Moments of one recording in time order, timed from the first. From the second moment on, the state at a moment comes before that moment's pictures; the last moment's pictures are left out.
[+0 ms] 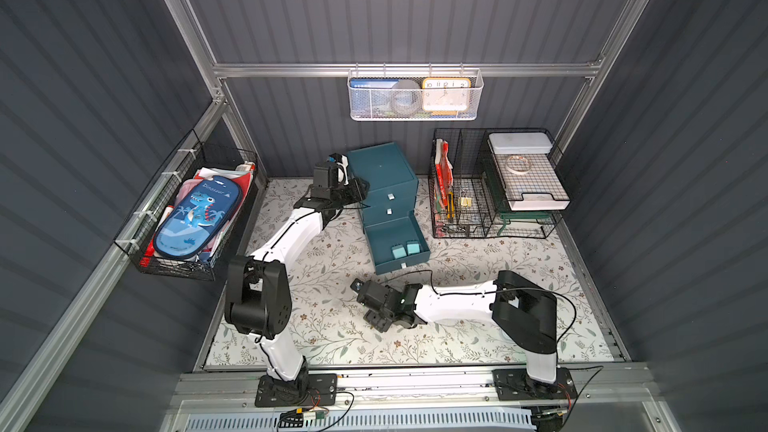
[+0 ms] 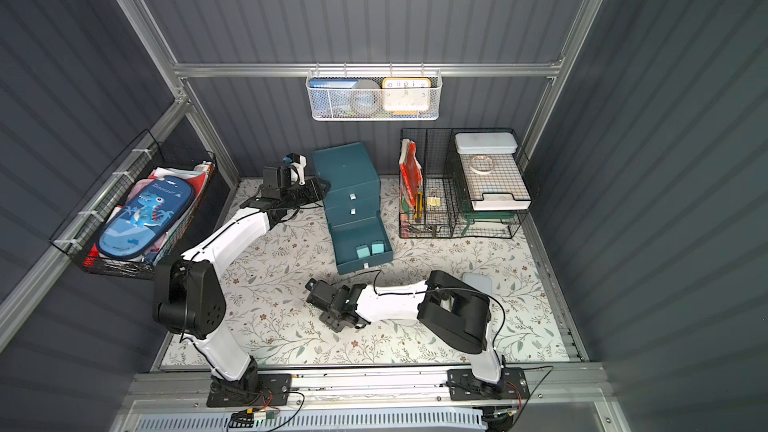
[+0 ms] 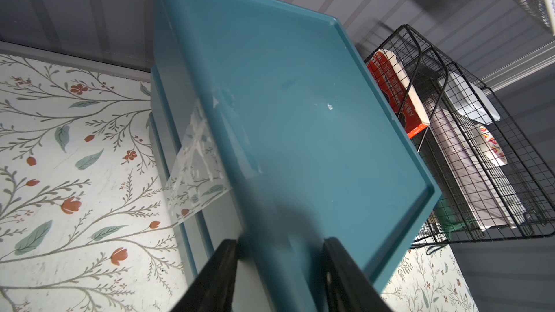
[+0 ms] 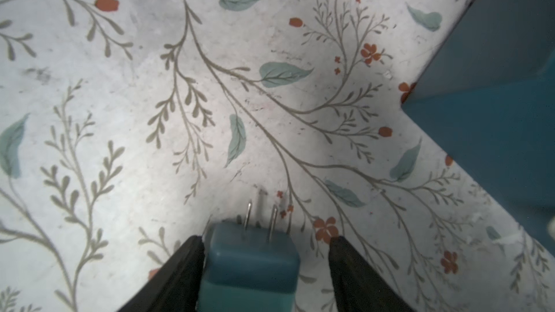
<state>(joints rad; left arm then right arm) -0.27 1.76 1.42 -0.17 0.30 -0.40 1.18 1.96 1.25 -0.37 0.25 0.15</state>
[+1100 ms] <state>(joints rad) -0.27 1.76 1.42 -0.18 0.29 -0.40 1.10 2.11 1.75 -1.01 0.01 0.52</state>
